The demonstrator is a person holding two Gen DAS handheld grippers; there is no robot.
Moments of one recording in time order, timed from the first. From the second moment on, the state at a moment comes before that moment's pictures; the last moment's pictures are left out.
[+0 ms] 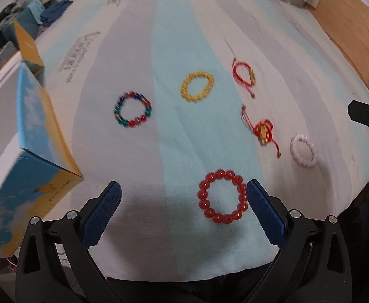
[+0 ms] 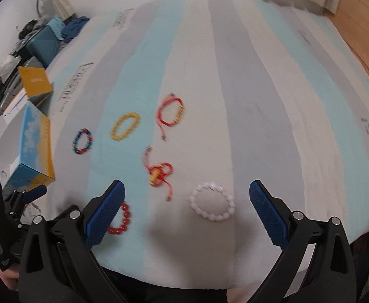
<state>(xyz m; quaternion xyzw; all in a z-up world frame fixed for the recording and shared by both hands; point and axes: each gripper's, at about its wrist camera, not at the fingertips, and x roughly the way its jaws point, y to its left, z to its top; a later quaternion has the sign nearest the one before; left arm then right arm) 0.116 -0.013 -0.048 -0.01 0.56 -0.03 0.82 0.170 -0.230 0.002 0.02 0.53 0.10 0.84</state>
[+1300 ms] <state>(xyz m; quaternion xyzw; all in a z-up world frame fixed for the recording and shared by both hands) 0.120 -0.040 -0.134 0.05 0.61 -0.04 0.79 0.191 -0.284 -0.149 0.04 0.63 0.04 0.78</state>
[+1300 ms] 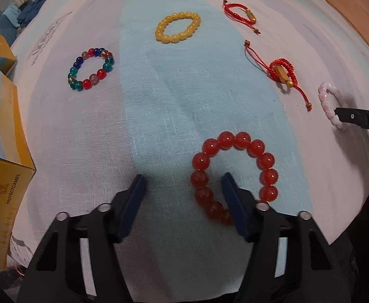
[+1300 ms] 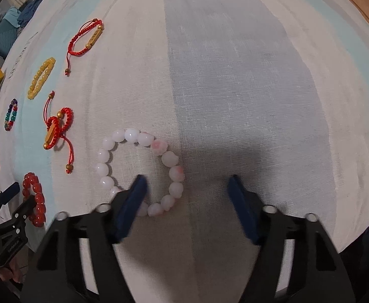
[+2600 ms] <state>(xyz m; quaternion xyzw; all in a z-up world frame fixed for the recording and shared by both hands) 0.112 -0.029 -0.077 0.02 0.58 -0.05 0.81 0.146 -0.260 -0.053 0.04 0.56 0.05 0.82</state>
